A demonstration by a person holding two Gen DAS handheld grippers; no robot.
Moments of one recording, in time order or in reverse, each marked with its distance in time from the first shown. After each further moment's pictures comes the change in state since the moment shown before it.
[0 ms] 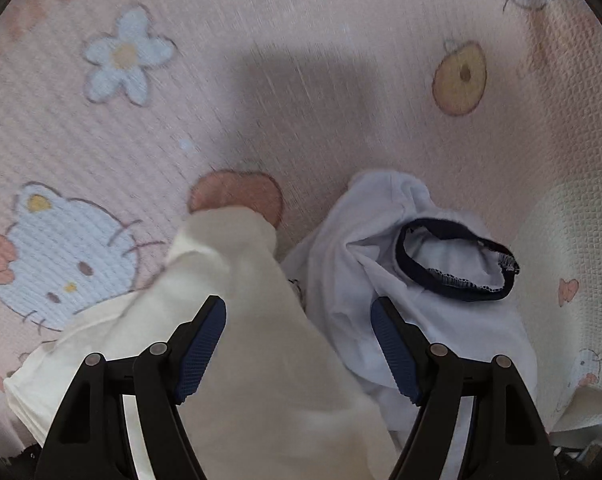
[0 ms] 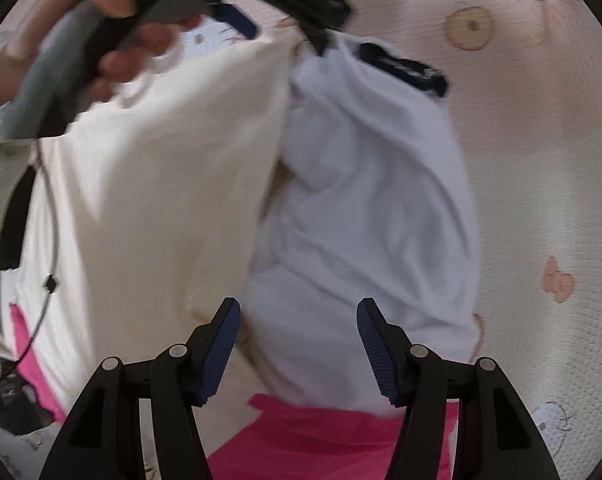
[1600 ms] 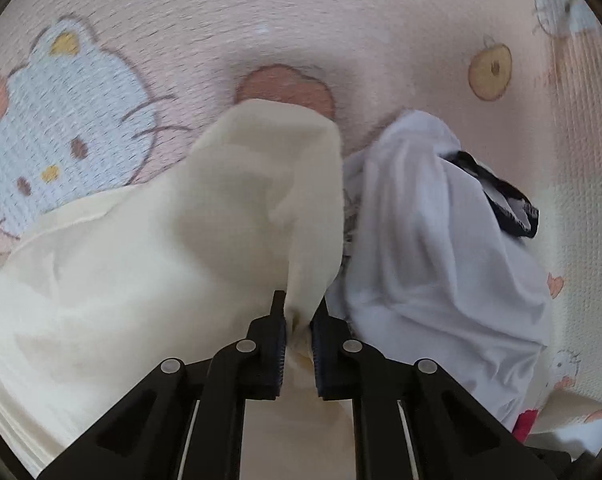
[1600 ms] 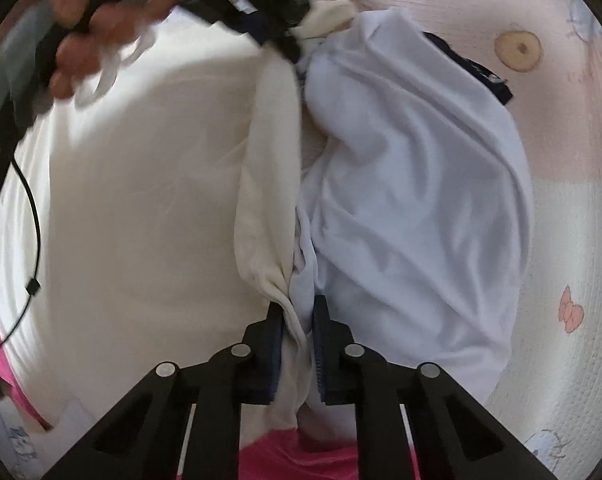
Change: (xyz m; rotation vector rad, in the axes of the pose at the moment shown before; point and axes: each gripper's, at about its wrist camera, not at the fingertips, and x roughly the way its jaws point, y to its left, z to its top) left arm 0.038 0.037 -0.061 -0.208 0.005 -0.166; right arm 0.052 0.078 -0.025 -0.149 -0.010 -0.093
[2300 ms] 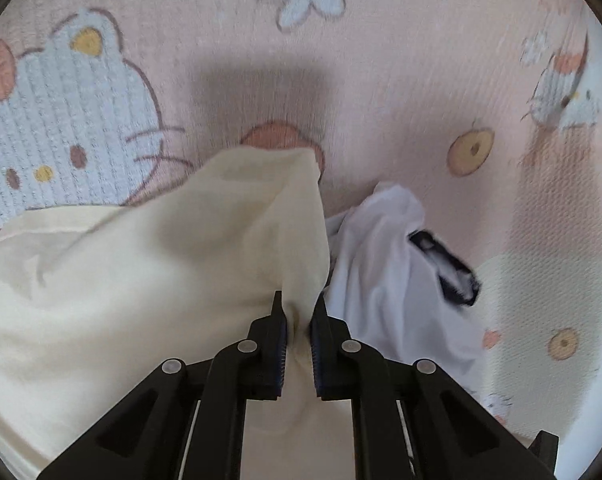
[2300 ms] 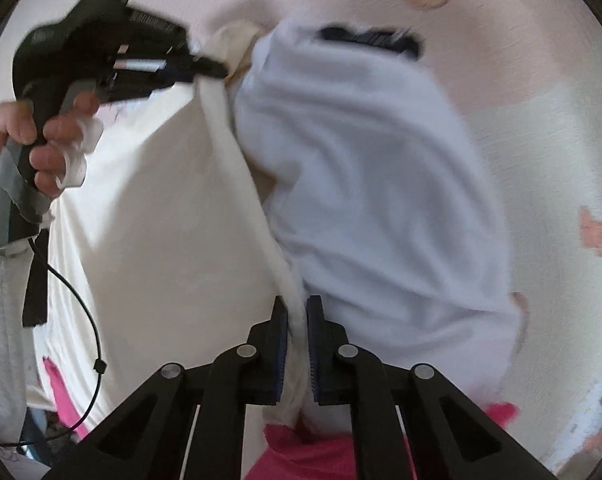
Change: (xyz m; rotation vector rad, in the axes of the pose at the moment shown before) left arm -0.011 0.011 0.036 -0.166 -0.068 -0.221; right arm -0.015 -0.043 -0.027 0.336 -0.076 0.155
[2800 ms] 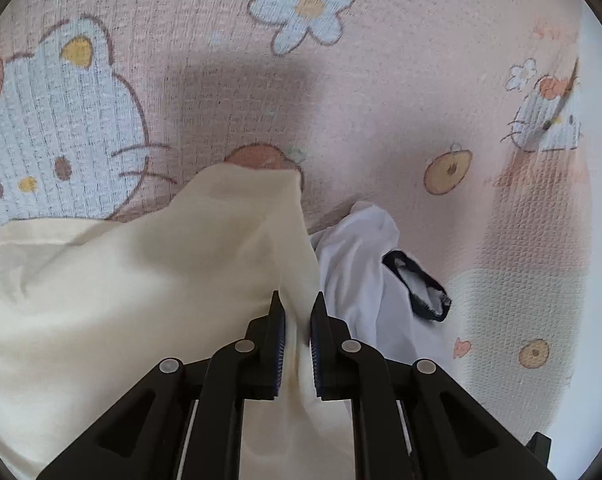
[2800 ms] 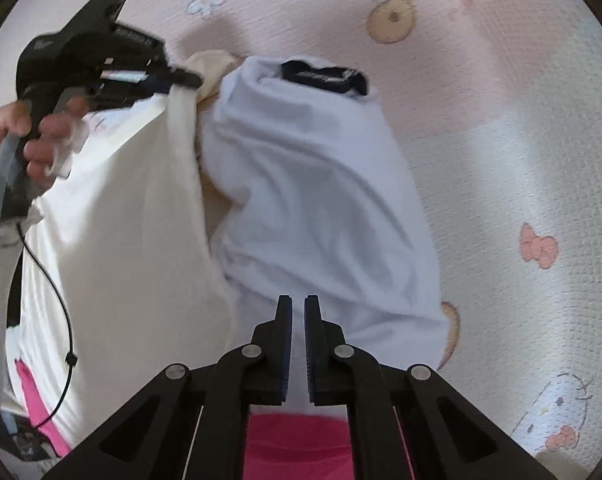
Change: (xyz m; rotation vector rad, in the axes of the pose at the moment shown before) left arm -0.033 0.006 0.007 -0.017 -0.022 -0.078; right arm -0.001 0.052 0.000 -0.046 -0.044 -0.108
